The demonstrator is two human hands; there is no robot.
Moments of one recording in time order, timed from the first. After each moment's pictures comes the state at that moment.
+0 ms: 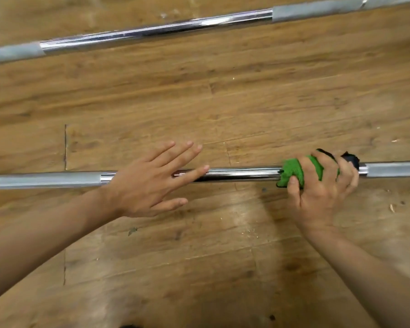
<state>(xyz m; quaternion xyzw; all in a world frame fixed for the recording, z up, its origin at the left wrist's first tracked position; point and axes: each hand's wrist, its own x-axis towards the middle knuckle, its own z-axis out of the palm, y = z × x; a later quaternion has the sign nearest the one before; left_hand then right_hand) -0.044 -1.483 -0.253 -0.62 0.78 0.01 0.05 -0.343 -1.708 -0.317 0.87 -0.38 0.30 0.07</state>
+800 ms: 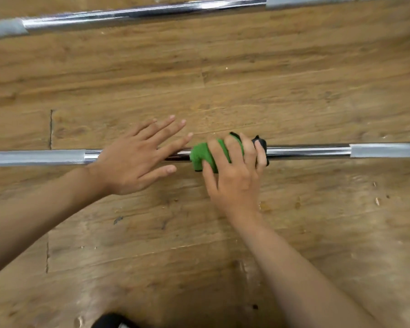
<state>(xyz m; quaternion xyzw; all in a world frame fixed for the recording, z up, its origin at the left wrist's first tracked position) -0.044 -1.498 -0.246 -0.70 0.72 0.06 0.02 -0.252 -1.627 -0.297 0.91 -0.30 0.27 -0.04</state>
